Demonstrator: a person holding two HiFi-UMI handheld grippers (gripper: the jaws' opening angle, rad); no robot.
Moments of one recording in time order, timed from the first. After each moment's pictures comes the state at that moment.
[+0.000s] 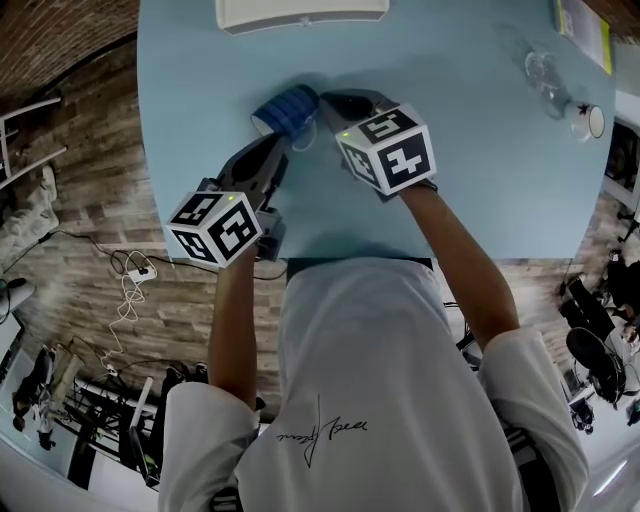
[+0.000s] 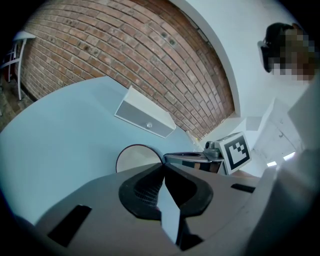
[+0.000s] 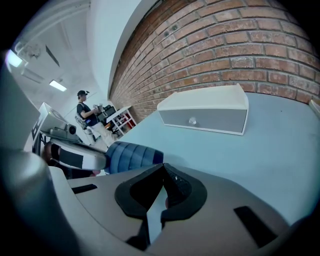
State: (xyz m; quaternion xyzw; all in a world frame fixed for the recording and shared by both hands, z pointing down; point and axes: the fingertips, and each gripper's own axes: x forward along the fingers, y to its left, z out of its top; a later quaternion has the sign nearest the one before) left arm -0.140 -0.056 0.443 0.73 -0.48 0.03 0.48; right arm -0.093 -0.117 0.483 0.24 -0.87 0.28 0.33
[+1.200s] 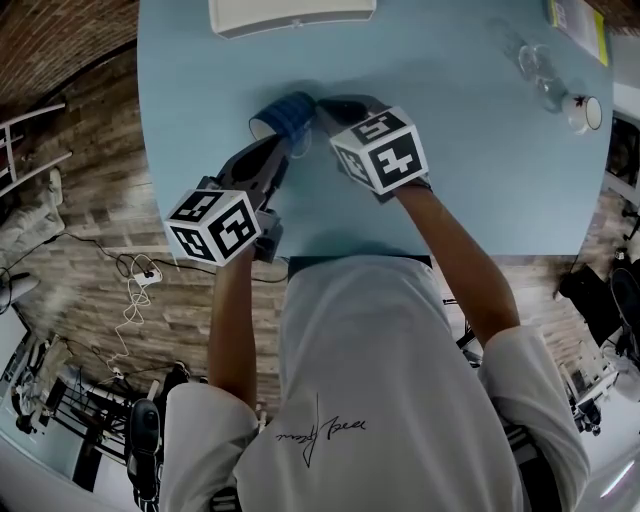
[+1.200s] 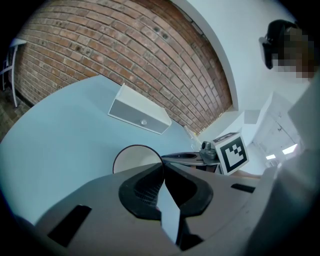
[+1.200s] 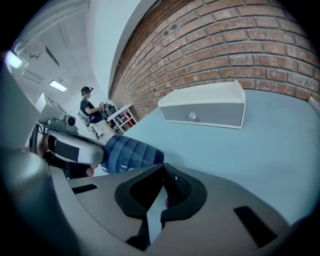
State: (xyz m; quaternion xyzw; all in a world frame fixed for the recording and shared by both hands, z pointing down) left arm -0.129 -0.053 0.435 0.75 -0.46 0.06 0.48; right arm -0.086 -0.105 0.488 0.23 -0.87 0.29 0.33
